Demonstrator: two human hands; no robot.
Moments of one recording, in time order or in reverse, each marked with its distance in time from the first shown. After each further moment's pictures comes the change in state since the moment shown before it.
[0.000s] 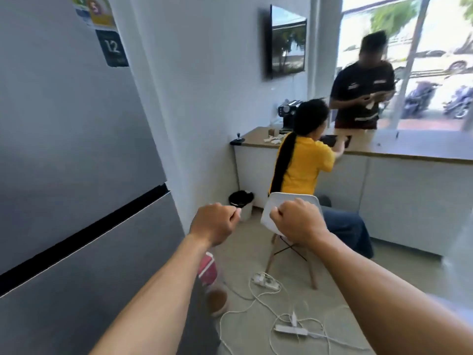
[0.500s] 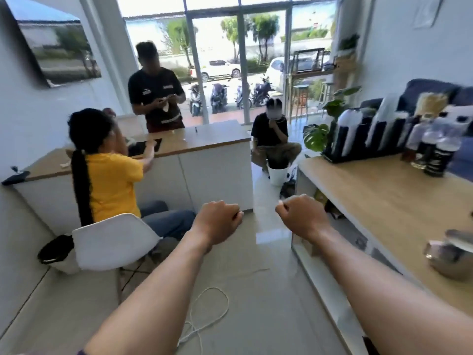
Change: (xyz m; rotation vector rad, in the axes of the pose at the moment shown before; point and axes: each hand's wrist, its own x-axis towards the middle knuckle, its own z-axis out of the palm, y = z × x) left_hand 0.066 0.496 0.087 -0.160 -0.069 0.789; right_hand -0.290 0.370 -0.172 -0.236 0.152 0.829
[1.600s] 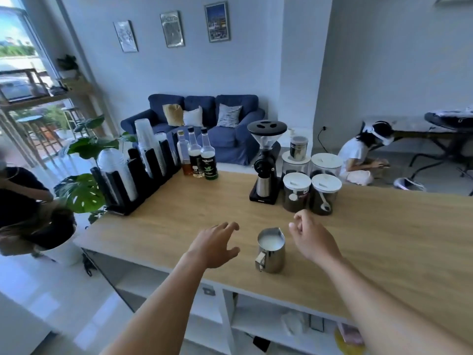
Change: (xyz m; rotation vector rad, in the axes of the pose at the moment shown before) left_hand 0.307 0.364 0.113 -0.331 -0.291 1.059; right_hand -0.079 0.343 -0.074 -0.078 0.399 1.110
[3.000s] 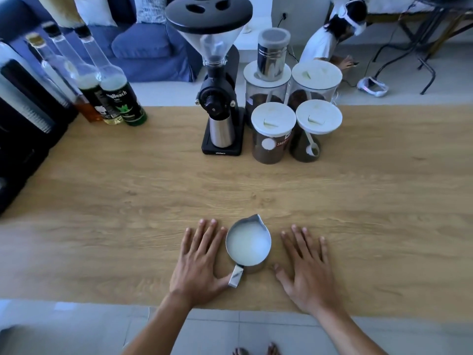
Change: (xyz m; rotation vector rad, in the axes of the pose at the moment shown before) left_hand 0.102 -0.034 0.205 -0.070 -0.074 0.168; right_hand -0.016 0.130 0.154 -0.379 -0.203 0.107
